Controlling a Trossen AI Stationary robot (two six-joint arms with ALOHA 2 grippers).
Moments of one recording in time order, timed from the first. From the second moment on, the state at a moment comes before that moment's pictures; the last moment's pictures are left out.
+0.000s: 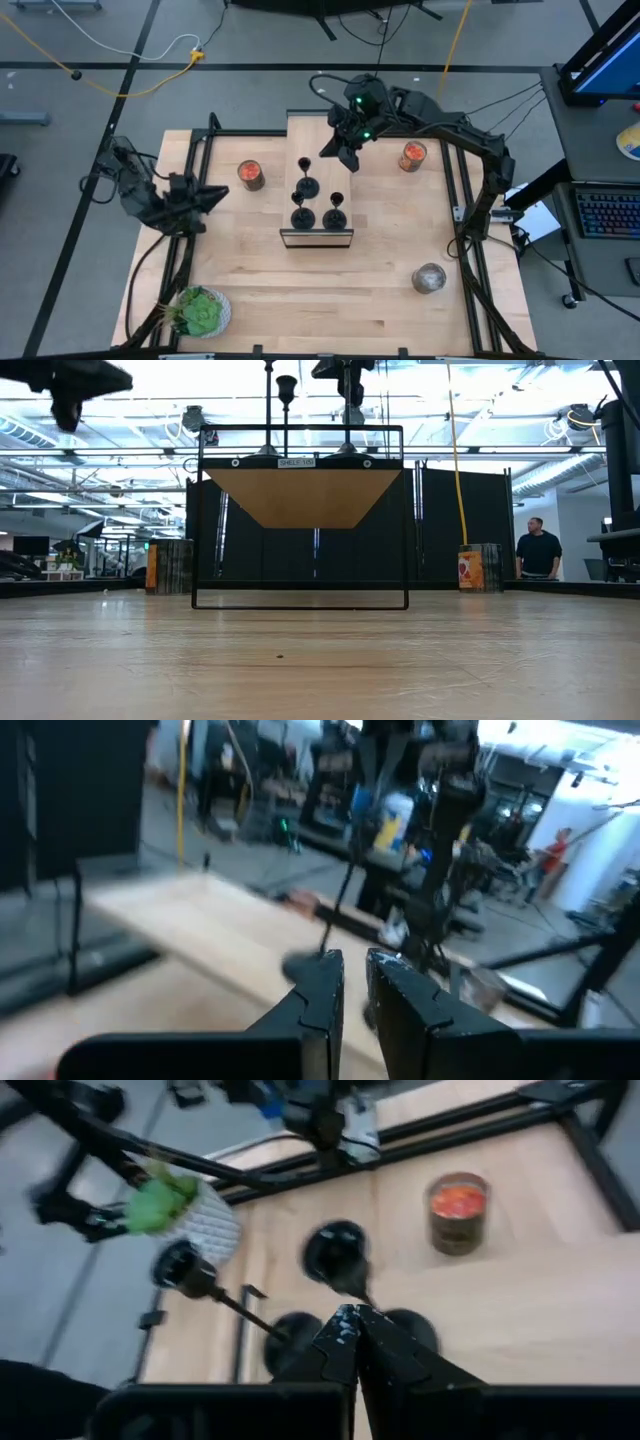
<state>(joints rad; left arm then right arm) -0.73 0.23 0.41 -0.17 -1.09 -0.32 -0.38 1.78 2.01 -0.91 -0.52 0.03</state>
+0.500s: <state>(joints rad) -0.44 0.46 0.41 0.14 -0.90 -0.11 -0.43 1.69 2.01 -1.12 -0.25 -0.01</state>
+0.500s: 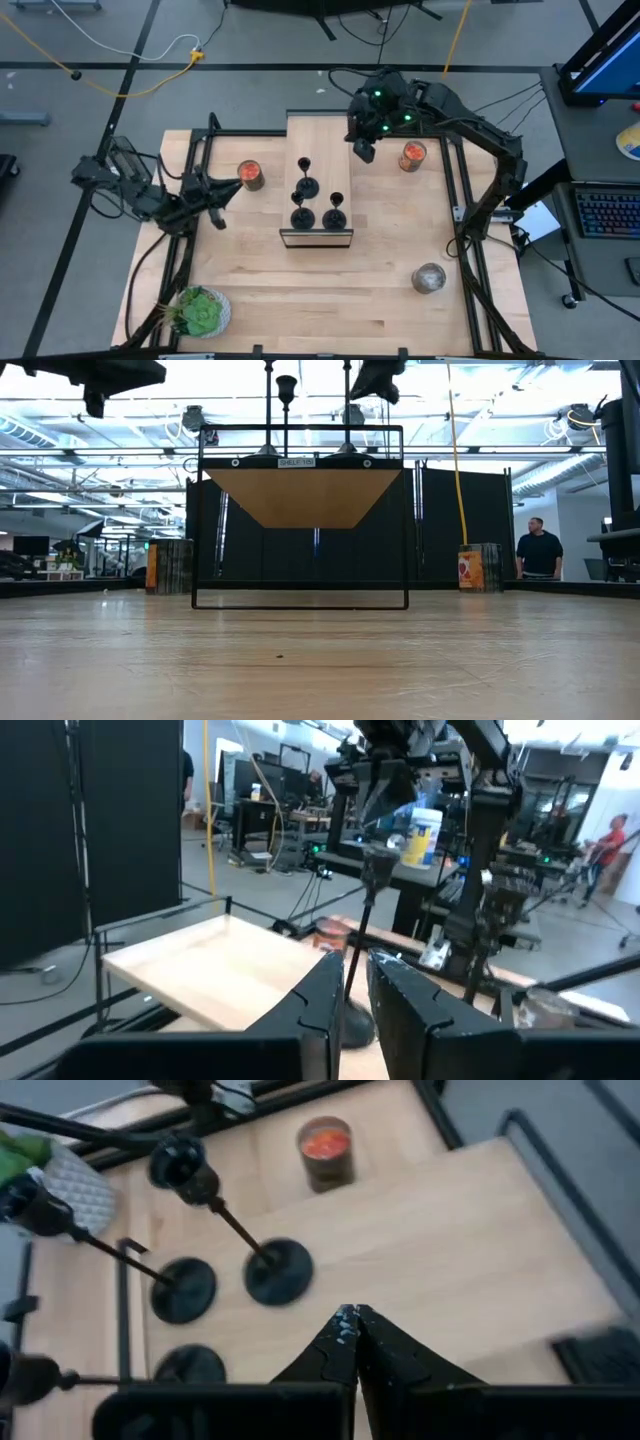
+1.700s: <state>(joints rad) 0.39 1.17 0.68 0.23 0.31 -0.17 -0.45 1.01 1.13 -0.62 -0.10 0.27</state>
